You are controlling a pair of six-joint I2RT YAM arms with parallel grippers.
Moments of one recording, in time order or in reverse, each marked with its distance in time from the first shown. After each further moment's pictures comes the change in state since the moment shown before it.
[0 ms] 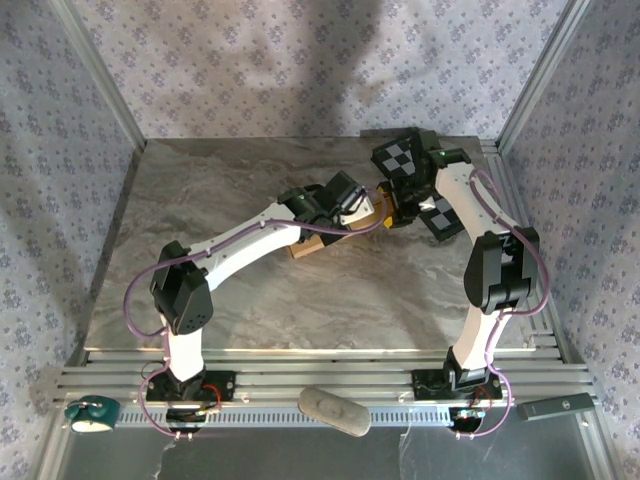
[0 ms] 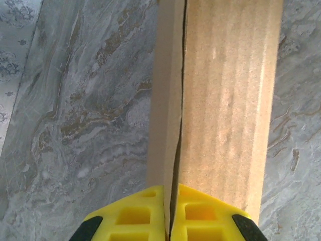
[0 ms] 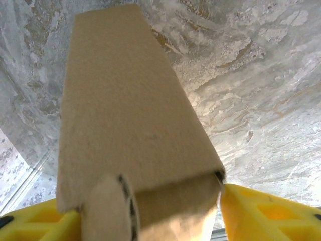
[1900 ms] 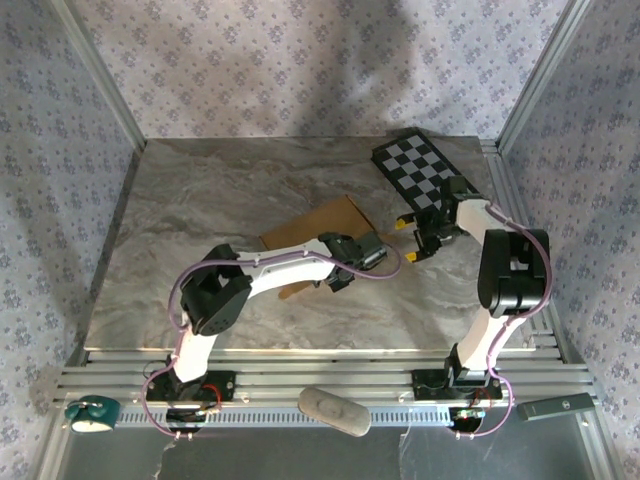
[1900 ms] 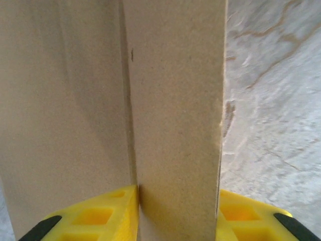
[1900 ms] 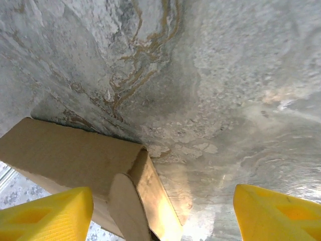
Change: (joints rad) left arm -0.171 0.149 -0.175 -0.029 -0.156 -0.290; right arm -0.201 -0.049 -0.496 0.375 -0.119 -0.301
